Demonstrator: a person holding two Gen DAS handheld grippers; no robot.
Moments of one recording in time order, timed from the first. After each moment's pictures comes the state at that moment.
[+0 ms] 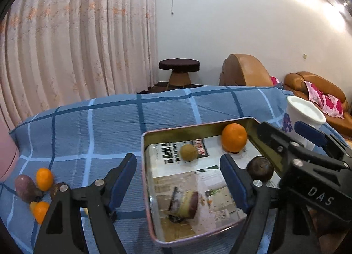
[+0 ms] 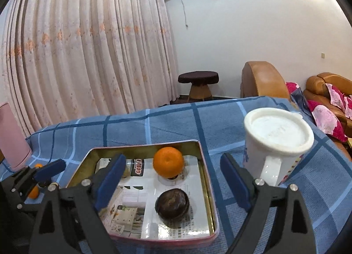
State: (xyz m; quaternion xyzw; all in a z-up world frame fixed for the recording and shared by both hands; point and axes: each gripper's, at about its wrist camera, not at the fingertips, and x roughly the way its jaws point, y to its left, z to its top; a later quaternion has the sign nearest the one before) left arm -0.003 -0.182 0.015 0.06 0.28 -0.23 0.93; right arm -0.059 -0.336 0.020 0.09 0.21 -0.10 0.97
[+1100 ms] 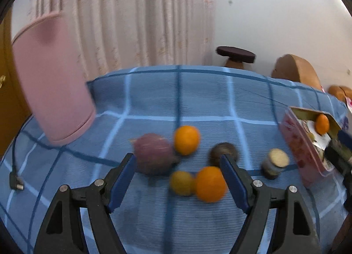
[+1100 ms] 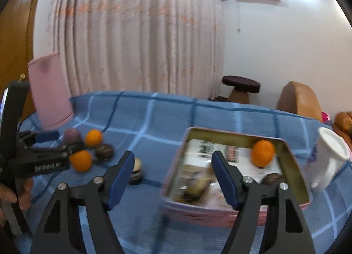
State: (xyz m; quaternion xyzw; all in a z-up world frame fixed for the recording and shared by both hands) left arm 0.026 0.023 -0.004 0.02 0.34 -0.07 0.94; right arm -0.052 -0.179 0.014 -0.02 0.24 0.02 0.97
